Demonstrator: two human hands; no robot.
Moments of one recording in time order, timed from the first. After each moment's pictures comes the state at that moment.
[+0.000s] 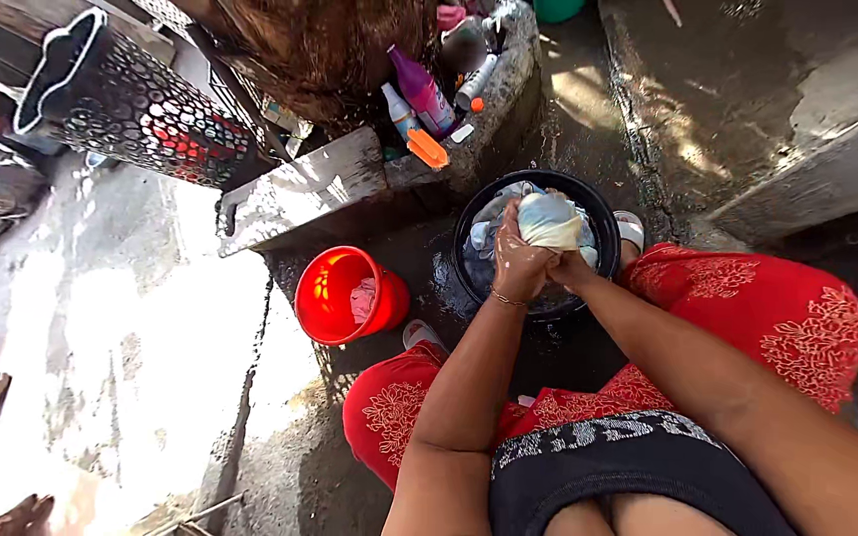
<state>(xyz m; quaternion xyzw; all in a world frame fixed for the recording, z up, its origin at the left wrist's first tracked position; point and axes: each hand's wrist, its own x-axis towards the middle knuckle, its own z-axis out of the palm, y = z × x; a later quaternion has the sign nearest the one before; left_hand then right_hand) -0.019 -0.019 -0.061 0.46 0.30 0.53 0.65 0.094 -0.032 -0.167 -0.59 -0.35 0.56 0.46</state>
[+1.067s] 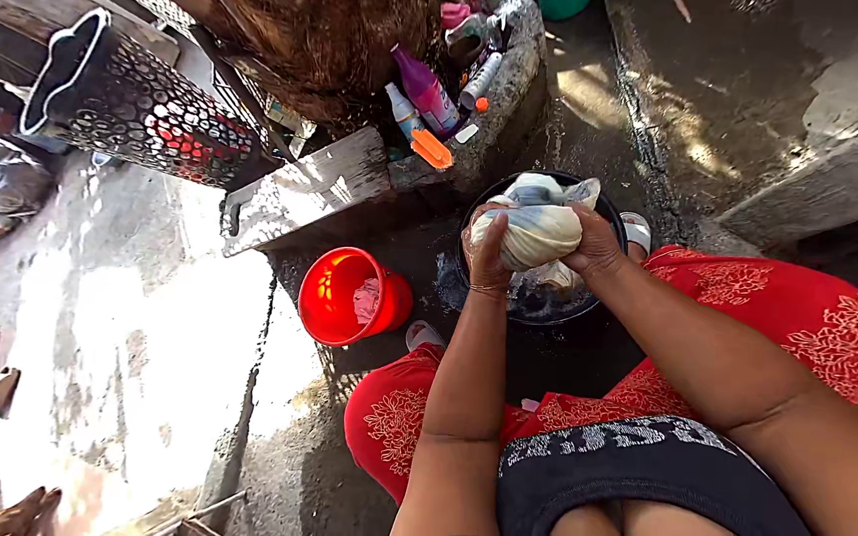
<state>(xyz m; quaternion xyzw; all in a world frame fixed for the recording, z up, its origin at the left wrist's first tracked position) -0.045 0.026 -0.114 0.43 0.26 0.62 0.61 0.089 -0.009 -0.101 -0.32 -0.14 0.61 0.71</state>
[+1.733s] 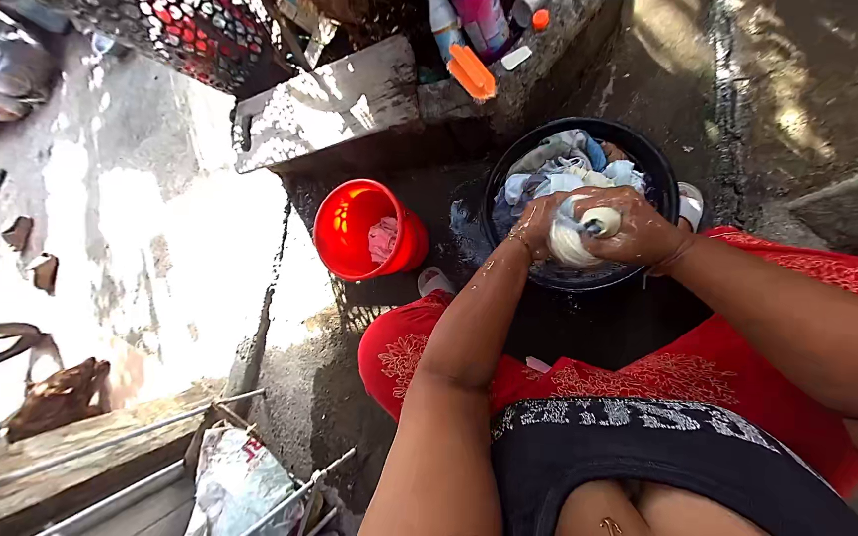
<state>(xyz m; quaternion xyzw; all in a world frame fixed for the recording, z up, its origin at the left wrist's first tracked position) -0.060 0.021 -0.119 0.39 0.47 0.27 0.74 0.099 -0.010 -0.100 -0.30 -0.78 0.35 0.43</state>
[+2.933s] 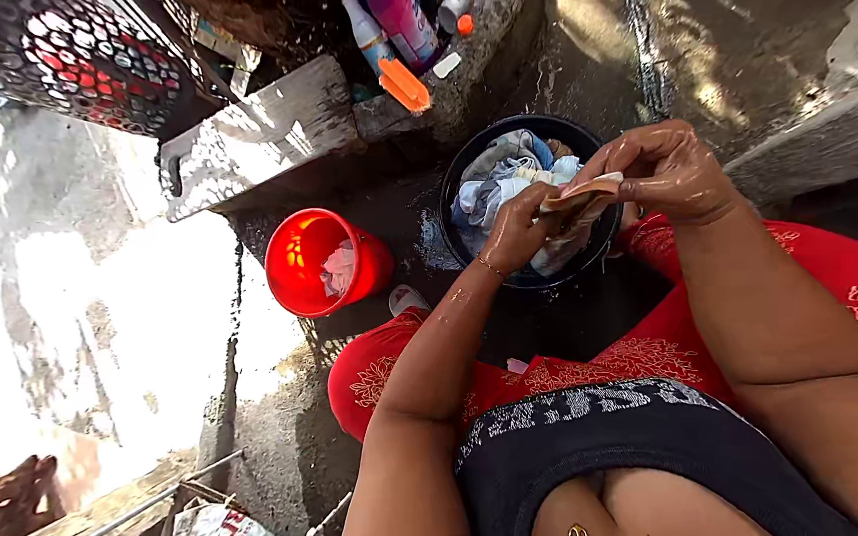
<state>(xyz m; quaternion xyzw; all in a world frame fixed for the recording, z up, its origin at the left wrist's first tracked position) -0.036 0.014 -0.115 0.74 0.28 0.35 0.50 0.187 -0.005 -0.083 -0.19 -0.64 0.51 0.55</state>
